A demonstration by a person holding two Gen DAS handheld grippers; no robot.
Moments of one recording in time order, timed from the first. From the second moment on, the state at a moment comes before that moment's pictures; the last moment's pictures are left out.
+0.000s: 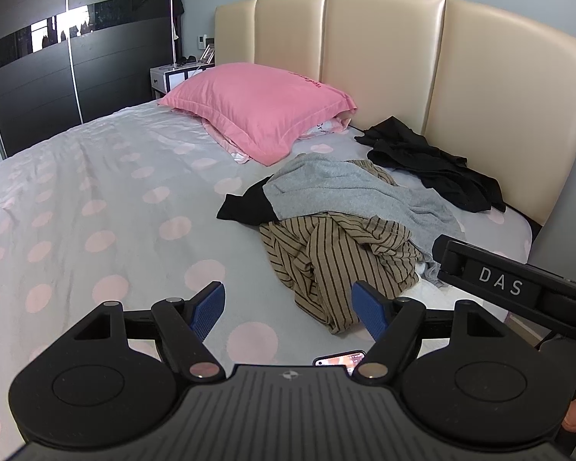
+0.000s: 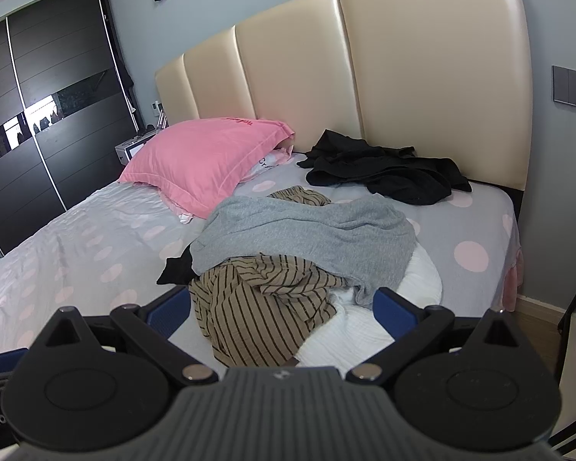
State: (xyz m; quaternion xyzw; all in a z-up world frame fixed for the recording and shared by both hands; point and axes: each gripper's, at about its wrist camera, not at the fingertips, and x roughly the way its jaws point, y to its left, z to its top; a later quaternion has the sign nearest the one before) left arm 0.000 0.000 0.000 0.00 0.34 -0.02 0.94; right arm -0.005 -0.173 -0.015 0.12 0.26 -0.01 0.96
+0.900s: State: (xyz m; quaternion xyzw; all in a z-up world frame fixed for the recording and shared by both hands) left arm 0.002 0.001 -0.003 0.00 0.34 -0.01 0.94; right arm -0.005 -0.171 -0.016 0.12 0.26 0.00 0.96
